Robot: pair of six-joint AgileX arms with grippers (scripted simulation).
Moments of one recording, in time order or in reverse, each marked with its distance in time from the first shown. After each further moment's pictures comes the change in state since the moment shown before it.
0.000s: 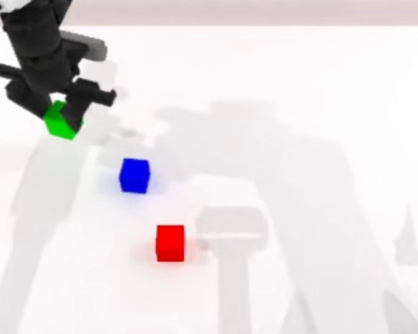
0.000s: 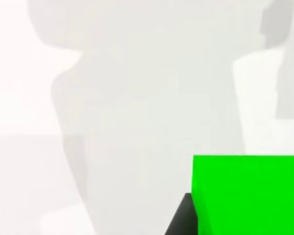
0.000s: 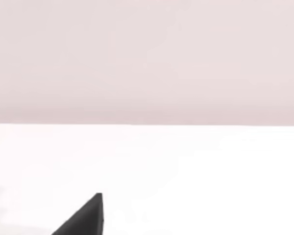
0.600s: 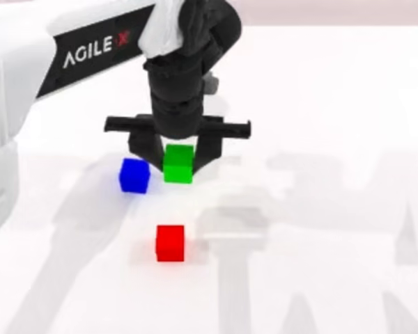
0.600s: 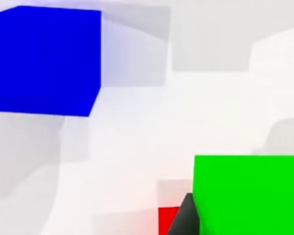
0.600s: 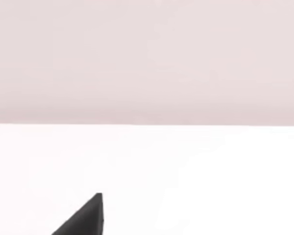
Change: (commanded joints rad) left arm -0.425 -0.073 -0.089 -0.014 -0.009 -0.704; right arm 0.000 0.000 0.000 0.000 0.000 0.000
